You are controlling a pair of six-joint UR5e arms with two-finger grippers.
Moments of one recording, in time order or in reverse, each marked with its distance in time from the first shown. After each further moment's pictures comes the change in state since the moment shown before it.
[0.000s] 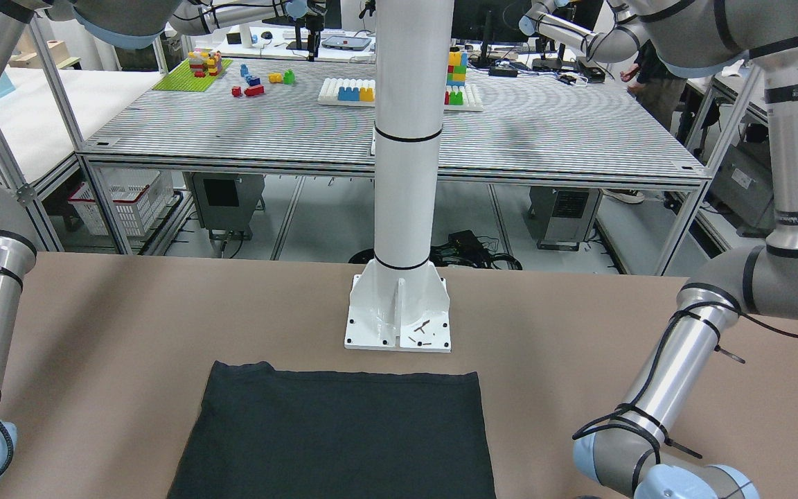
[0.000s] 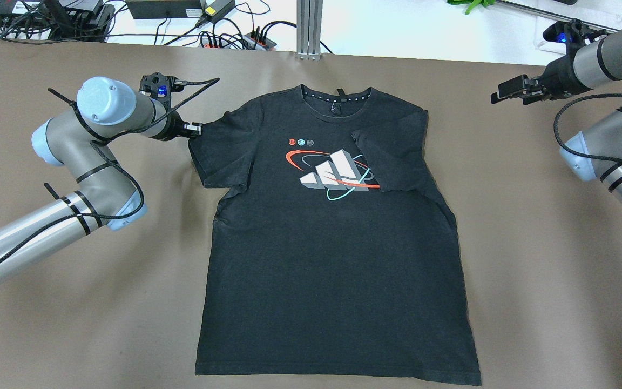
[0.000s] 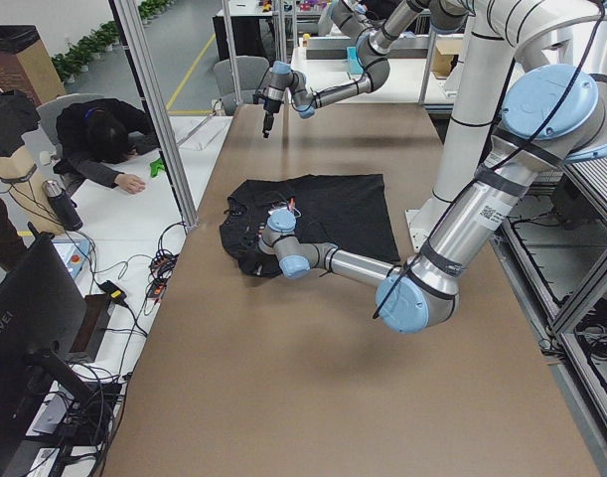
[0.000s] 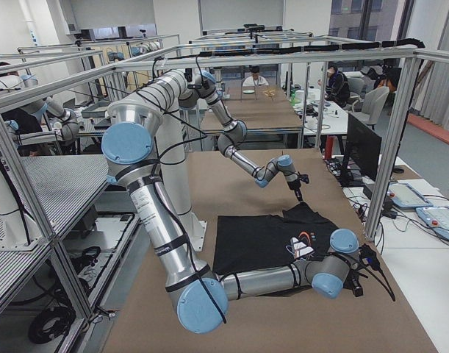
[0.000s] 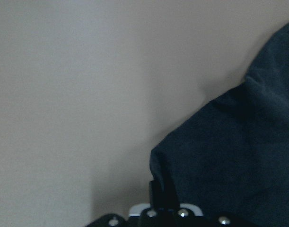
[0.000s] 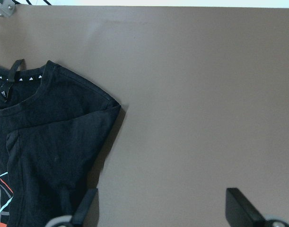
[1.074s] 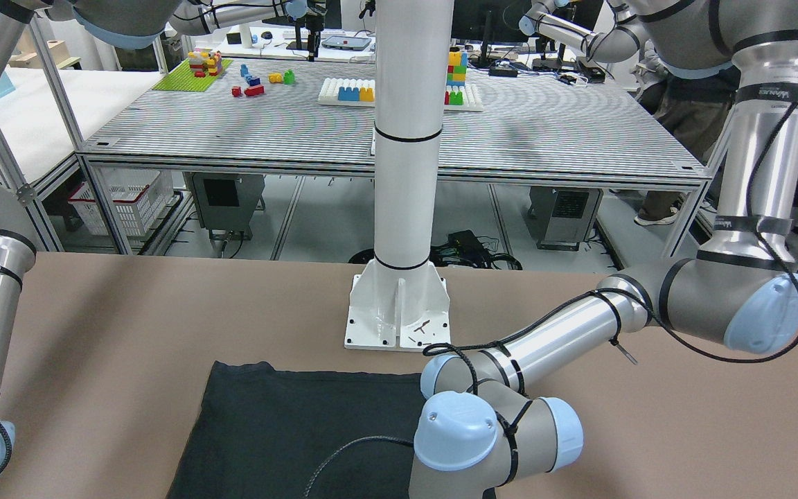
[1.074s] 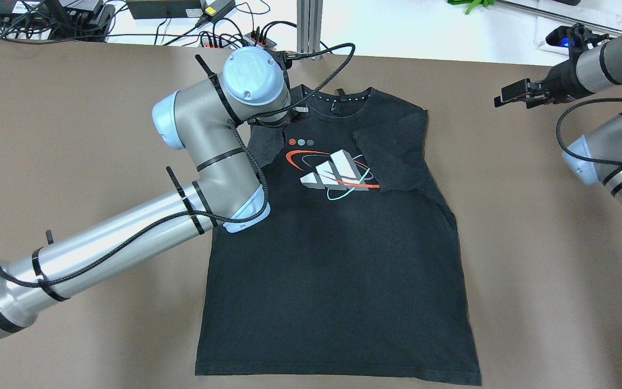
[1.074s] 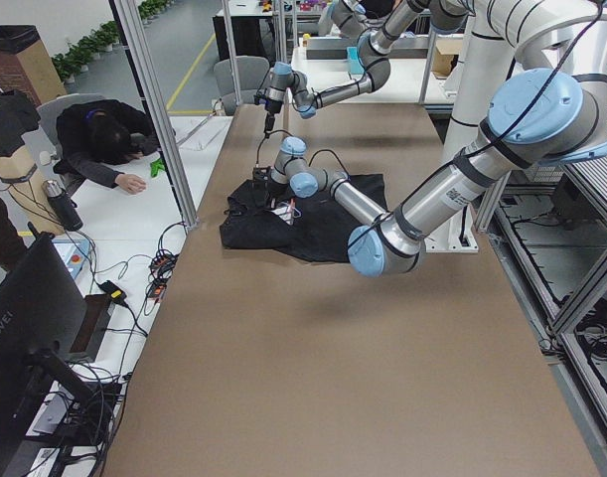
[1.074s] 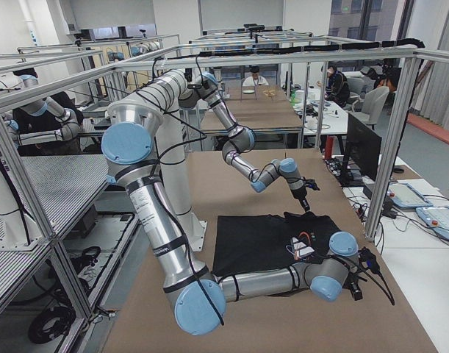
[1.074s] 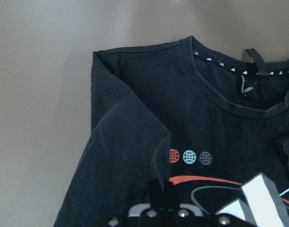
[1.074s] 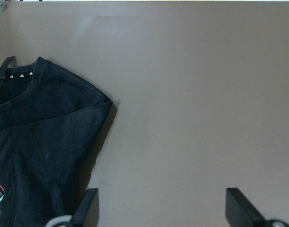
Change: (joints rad) left arm 0.129 -0.358 -0.018 0.439 0.155 -0.234; right arm 0.000 -0.014 0.000 0.000 -0.005 0.000
